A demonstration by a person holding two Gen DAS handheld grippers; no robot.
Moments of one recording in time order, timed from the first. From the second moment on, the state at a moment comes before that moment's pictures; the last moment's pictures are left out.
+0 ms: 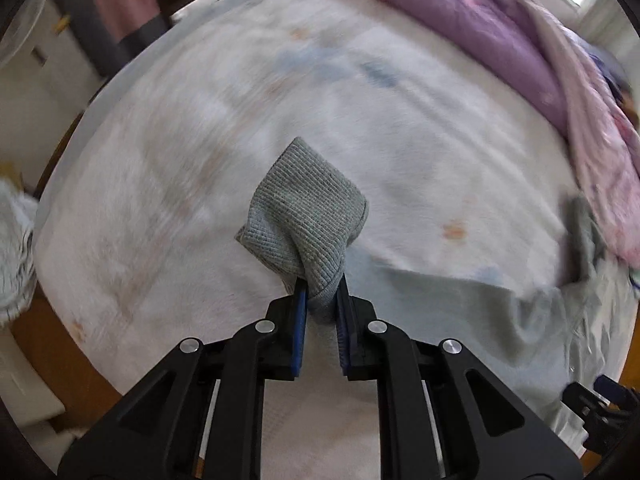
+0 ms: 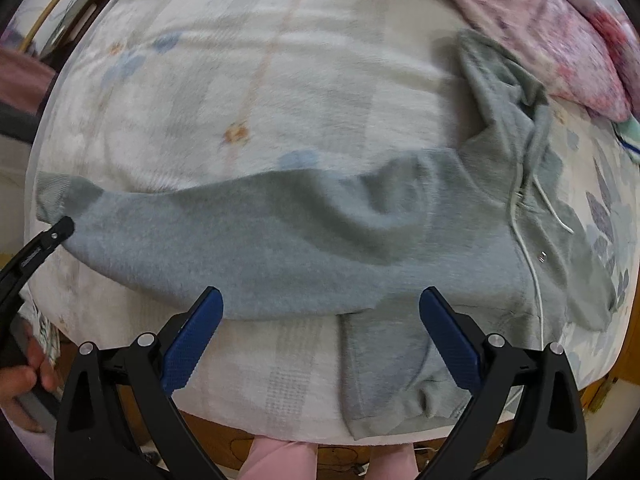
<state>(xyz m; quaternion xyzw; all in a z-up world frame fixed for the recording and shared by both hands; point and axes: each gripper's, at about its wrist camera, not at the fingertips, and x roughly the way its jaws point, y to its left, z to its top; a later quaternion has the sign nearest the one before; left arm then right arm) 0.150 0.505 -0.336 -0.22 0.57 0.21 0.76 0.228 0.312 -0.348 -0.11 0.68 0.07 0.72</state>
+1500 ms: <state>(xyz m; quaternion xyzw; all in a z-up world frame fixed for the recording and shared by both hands) 0.234 0.107 -0.299 -0.05 0.60 -0.08 0.79 0.291 0.016 -0.329 0.35 0.69 0.15 0.62</state>
